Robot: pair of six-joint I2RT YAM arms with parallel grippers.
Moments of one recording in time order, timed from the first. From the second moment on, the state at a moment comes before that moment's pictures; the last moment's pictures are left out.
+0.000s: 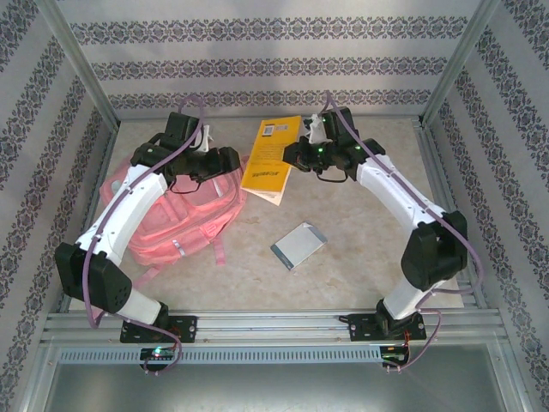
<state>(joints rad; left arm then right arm) -0.29 1.50 1.49 -0.86 0.36 -0.55 0.40 1.64 1.48 -0.52 -0.65 0.72</state>
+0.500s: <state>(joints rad) -0.27 1.42 1.21 -0.54 0.71 -0.73 0.46 1.45 1.14 -0.13 -0.84 1.09</state>
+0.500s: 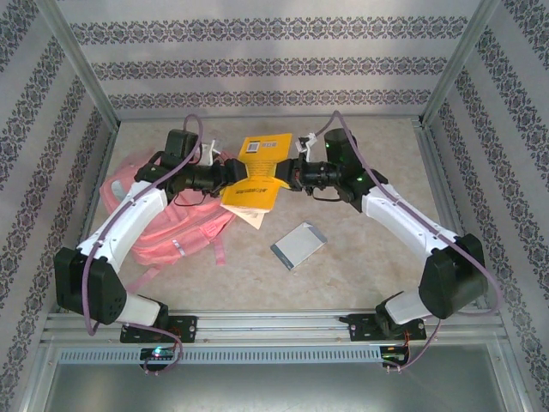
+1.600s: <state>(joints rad) -0.25 1.38 0.99 0.32 0.87 -1.40 0.40 1.35 1.04 -0.12 -0.70 1.18</state>
